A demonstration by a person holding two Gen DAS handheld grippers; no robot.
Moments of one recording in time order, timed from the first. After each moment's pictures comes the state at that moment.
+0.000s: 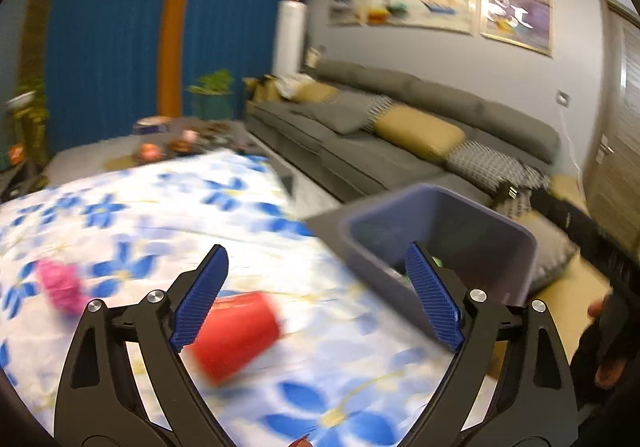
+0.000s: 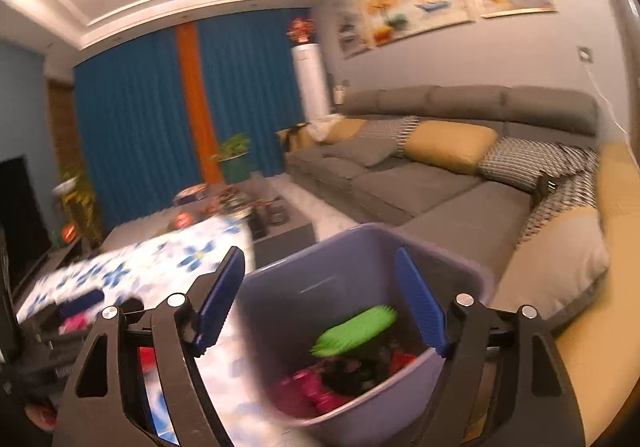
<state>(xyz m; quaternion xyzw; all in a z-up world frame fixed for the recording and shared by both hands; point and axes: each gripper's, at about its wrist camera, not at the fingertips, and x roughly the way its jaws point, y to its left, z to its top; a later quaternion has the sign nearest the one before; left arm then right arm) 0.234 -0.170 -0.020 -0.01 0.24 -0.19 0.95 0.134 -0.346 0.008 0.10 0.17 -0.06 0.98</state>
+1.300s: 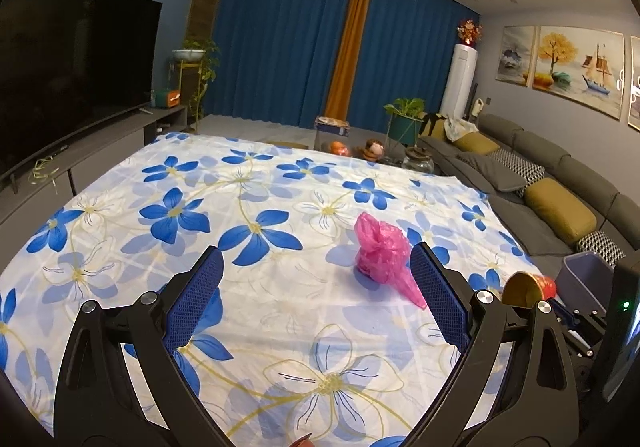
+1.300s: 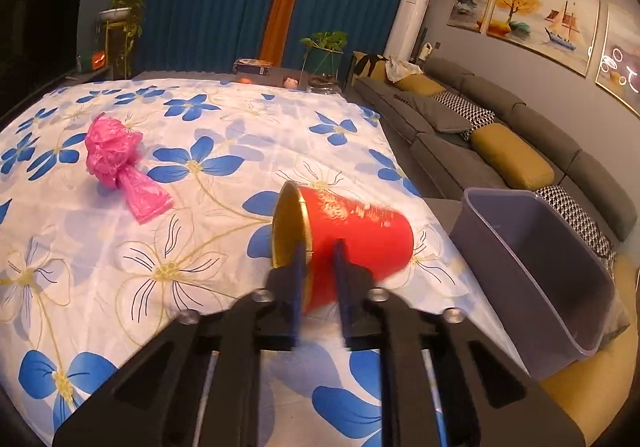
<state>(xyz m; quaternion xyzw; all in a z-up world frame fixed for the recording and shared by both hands) 0.199 0.088 -0.053 -0.11 0.22 0.07 0.97 0.218 -0.124 -0.087 -0.11 0.31 -0.03 0.94</state>
